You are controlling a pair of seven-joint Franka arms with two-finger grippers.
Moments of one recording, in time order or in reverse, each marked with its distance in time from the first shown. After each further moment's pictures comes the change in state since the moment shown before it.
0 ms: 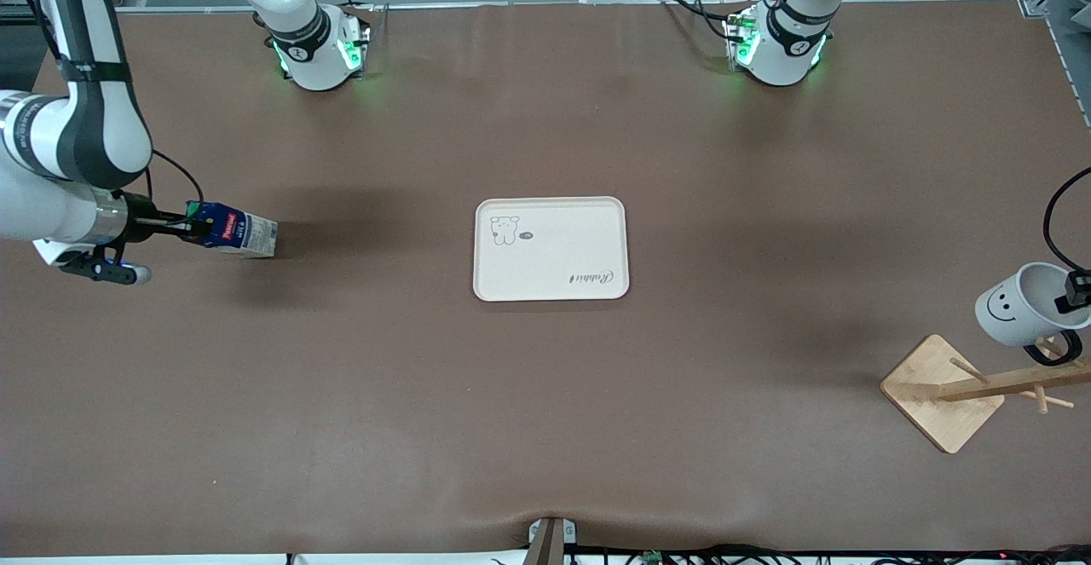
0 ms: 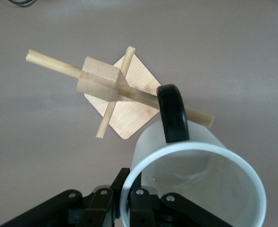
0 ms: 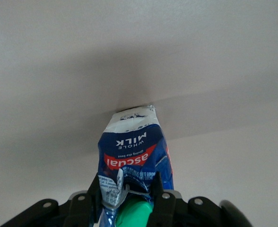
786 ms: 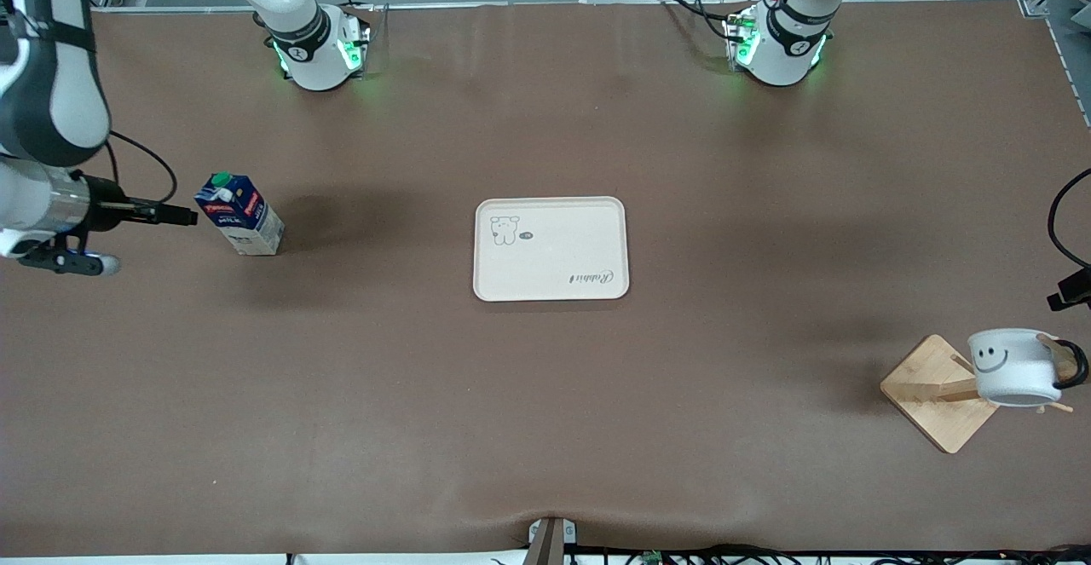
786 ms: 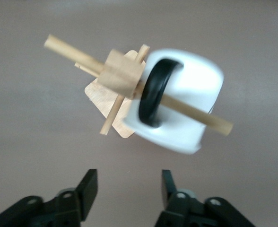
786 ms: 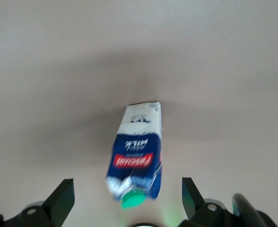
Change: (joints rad) left arm 0.028 0.010 -0.012 0.004 -0.023 0.000 0.000; right arm 0.006 -0.020 0.017 0.252 0.014 -0.253 -0.016
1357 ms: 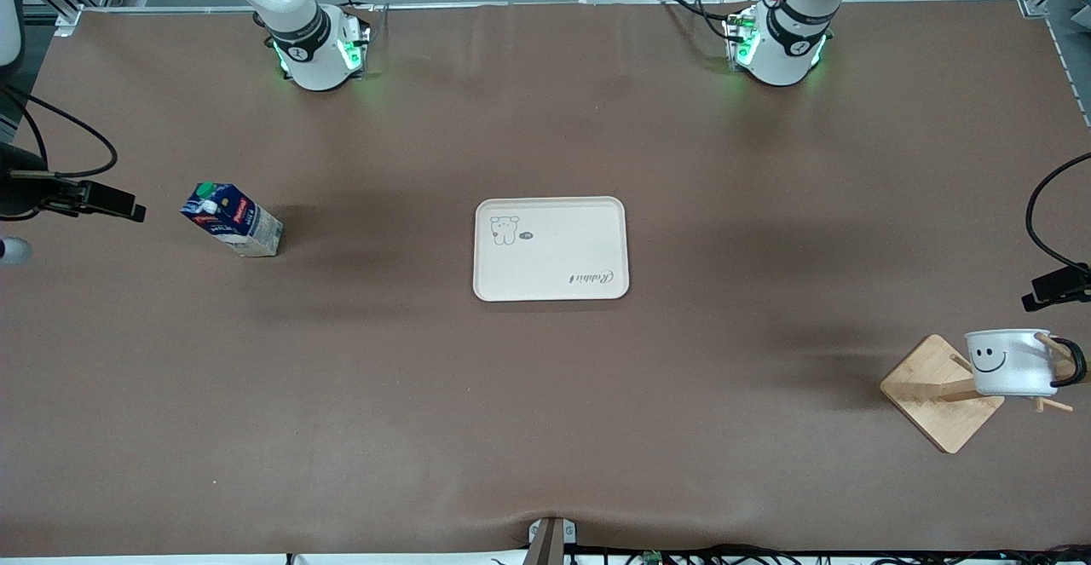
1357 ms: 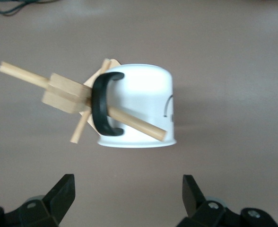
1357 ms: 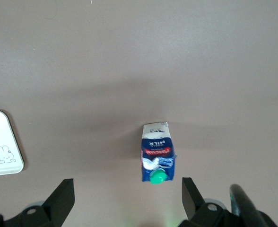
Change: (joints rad) left arm -0.058 -0.028 -0.014 0.015 0.000 -0.040 -0.038; right arm 0.047 0.010 0.008 0.295 0.001 -0.163 0.040
